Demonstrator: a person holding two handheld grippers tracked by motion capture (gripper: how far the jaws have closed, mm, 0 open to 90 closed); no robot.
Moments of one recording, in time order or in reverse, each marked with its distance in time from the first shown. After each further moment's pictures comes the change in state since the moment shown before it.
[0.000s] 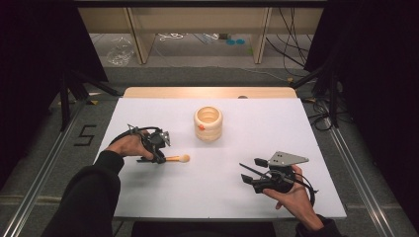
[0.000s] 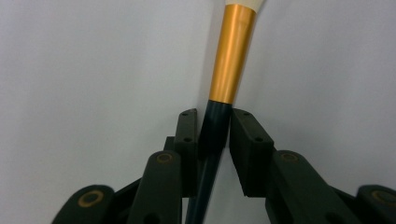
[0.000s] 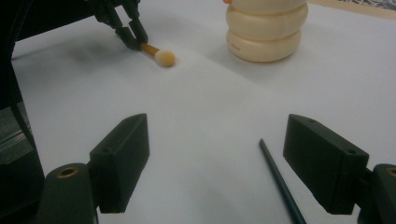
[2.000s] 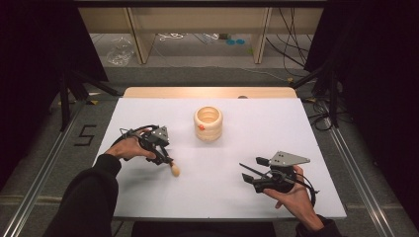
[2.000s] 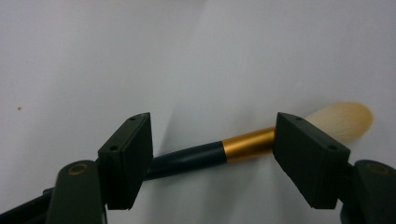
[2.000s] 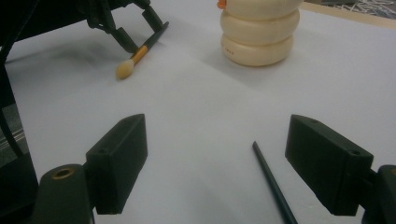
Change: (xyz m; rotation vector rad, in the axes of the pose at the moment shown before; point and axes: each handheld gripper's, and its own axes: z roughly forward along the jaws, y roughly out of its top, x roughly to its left) left arm -0.001 -0.008 0.007 -0.346 0.052 -0.066; right arm 0.000 0.000 -0.002 -0.011 -0.023 -0.003
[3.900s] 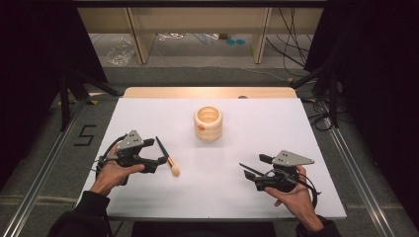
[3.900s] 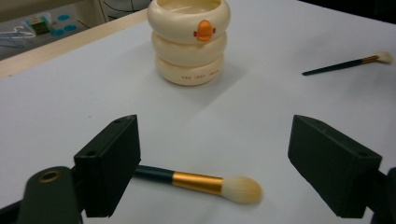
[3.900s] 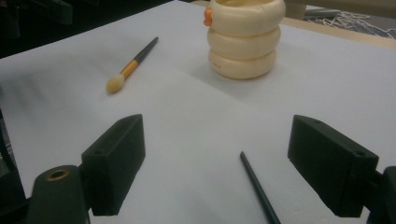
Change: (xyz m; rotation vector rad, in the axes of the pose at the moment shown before) left arm -0.068 -0.021 -0.068 -0.454 0.274 -0.316; right arm -0.001 0.002 -0.006 -0.048 -0.044 0.012
